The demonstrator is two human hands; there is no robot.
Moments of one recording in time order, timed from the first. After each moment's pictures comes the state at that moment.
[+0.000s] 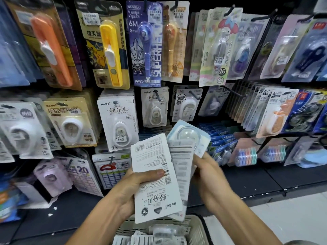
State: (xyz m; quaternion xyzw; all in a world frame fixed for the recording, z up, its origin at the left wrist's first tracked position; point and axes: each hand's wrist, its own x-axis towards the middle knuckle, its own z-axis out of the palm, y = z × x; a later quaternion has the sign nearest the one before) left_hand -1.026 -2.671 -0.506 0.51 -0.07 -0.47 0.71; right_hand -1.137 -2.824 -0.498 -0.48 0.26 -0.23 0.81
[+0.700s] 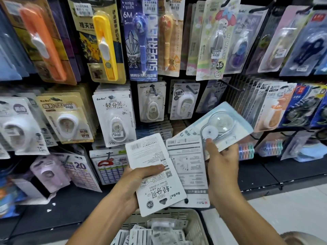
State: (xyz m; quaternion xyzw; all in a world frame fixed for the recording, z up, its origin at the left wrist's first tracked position) left_hand -1.035 -2.682 -0.513 0.52 -0.04 -0.45 0.72; right_hand -1.151 -2.827 -0.488 -0.49 0.32 -0.43 0.69
